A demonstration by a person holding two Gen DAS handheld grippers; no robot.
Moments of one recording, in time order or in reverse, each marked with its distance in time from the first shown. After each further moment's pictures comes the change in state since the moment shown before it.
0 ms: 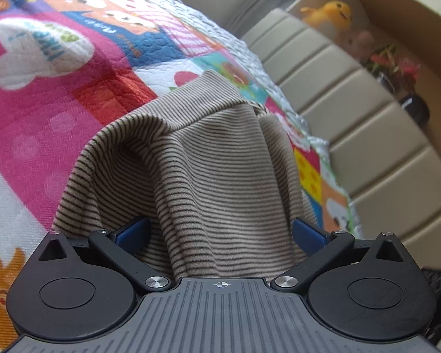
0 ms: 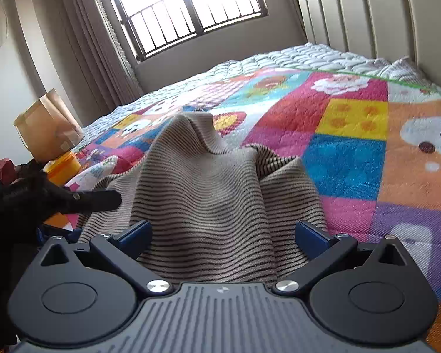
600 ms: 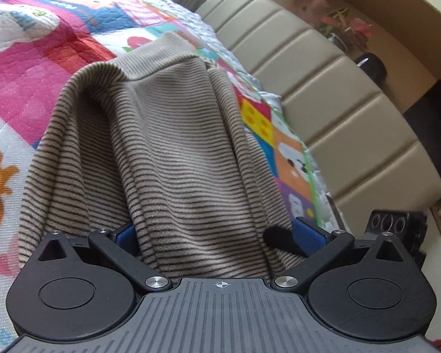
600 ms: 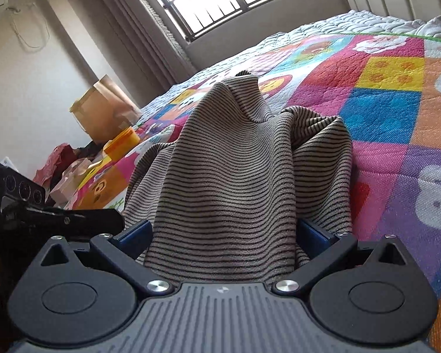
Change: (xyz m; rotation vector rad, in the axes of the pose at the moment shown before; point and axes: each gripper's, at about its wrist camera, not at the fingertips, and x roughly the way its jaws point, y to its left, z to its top) left arm -0.042 -0.019 -0.054 0.080 0.092 -0.162; right arm -0.045 -0.008 -0.035 0.014 0.096 0.271
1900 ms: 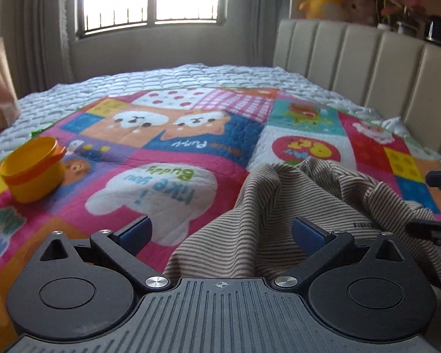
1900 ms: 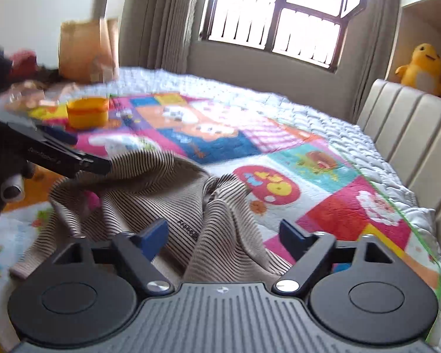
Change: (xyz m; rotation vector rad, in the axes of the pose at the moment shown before) left arm -0.040 0.036 0.106 0.448 -0.169 0.636; right arm 0.080 0.155 0.059 -0.624 0.028 -0.439
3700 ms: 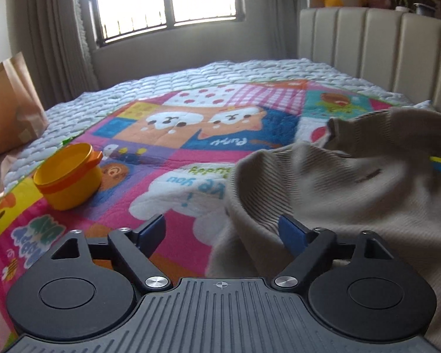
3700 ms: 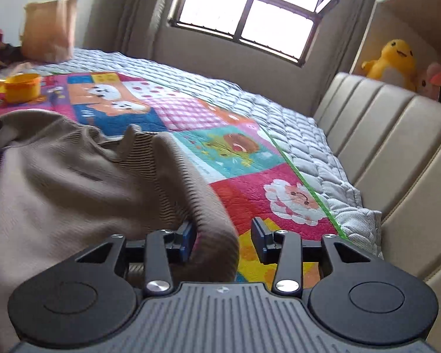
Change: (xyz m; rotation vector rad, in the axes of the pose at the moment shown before) left arm -0.041 0.010 -0.013 0.051 -0.017 0.092; right arm -0.030 -0.139 -0.046 -0.061 -0.029 -0.070
